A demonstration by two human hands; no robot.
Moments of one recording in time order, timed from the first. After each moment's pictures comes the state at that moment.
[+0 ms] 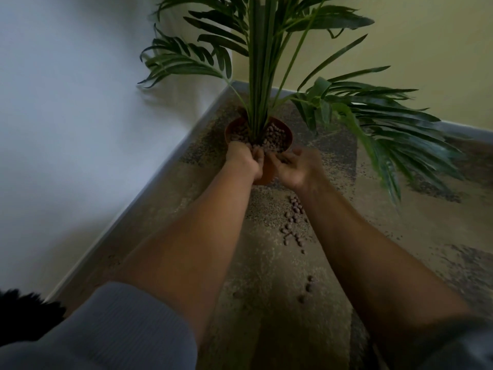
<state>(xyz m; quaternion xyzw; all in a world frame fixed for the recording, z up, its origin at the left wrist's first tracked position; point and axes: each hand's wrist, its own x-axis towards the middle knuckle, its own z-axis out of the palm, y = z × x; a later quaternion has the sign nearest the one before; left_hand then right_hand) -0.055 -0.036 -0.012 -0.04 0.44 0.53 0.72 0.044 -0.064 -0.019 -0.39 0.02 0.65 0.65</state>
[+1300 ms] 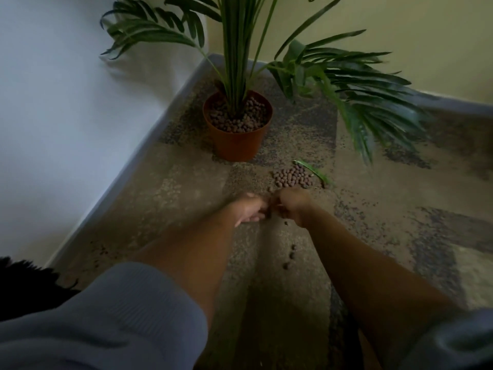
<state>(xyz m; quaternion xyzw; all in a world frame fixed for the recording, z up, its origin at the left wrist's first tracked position) -0.044 -0.127 -0.127 0.45 0.59 0.08 0.67 0.079 -0.149 -0.112 -0.75 -0.28 0.52 0.29</state>
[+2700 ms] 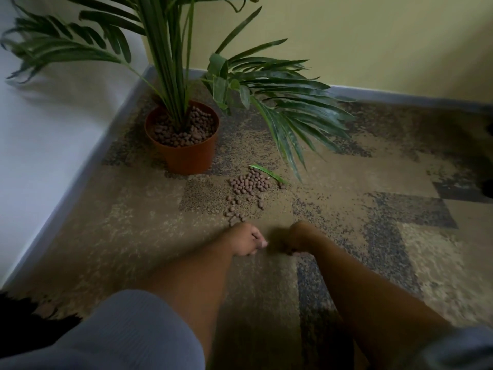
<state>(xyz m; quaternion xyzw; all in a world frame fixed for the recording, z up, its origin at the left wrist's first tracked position) 0.013 -0.168 -0.165 0.71 0.46 -0.06 0.53 0.179 -0.224 -0.139 -0.84 -0.39 0.38 -0.05</state>
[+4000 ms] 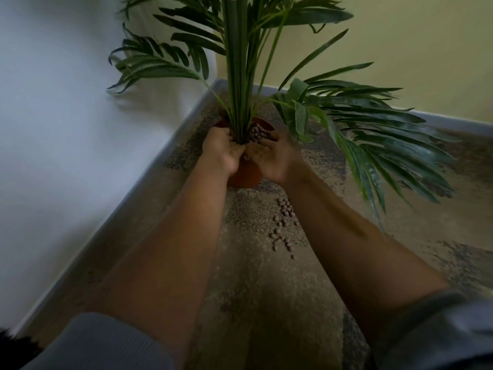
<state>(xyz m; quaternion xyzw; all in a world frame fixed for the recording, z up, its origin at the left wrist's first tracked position) -0.052 -0.007 -0.005 0.13 0.44 0.52 0.73 0.050 -0.037 -0.008 -0.36 -0.07 0.73 0.58</state>
